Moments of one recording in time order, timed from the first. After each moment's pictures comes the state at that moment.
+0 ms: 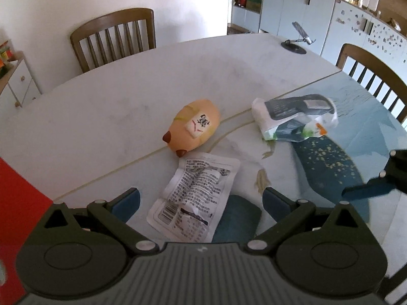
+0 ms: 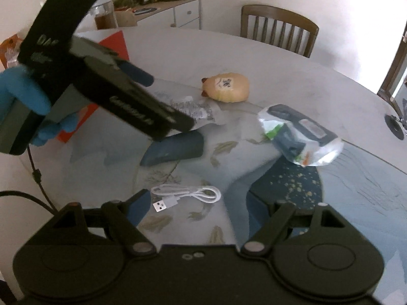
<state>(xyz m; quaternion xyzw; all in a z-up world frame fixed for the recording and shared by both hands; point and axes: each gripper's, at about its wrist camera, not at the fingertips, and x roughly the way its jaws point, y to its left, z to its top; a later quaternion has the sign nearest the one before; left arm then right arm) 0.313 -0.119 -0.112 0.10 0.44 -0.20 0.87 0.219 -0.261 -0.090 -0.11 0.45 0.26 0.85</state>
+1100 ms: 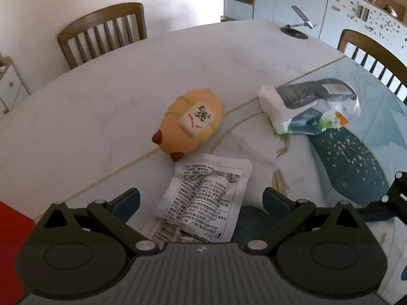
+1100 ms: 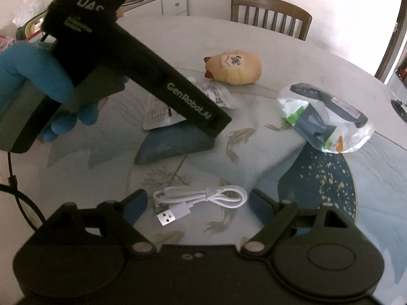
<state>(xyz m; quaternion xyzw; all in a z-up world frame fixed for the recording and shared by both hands) 0.340 -0.130 -0.146 0.13 0.44 -0.22 0.86 0.223 -0.231 -0.132 -0.10 0.46 0.21 0.86</state>
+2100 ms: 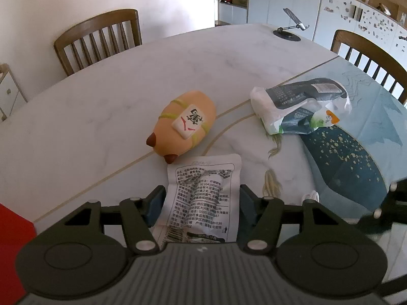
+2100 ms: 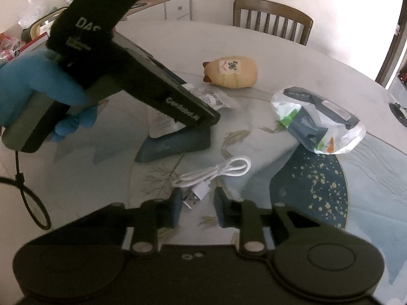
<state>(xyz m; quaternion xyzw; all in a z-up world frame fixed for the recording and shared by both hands) 0.336 -0.130 -0.144 0.13 0.43 -0.22 0.87 0.219 -0.240 -0.119 -0.11 0.45 0.22 0.86</state>
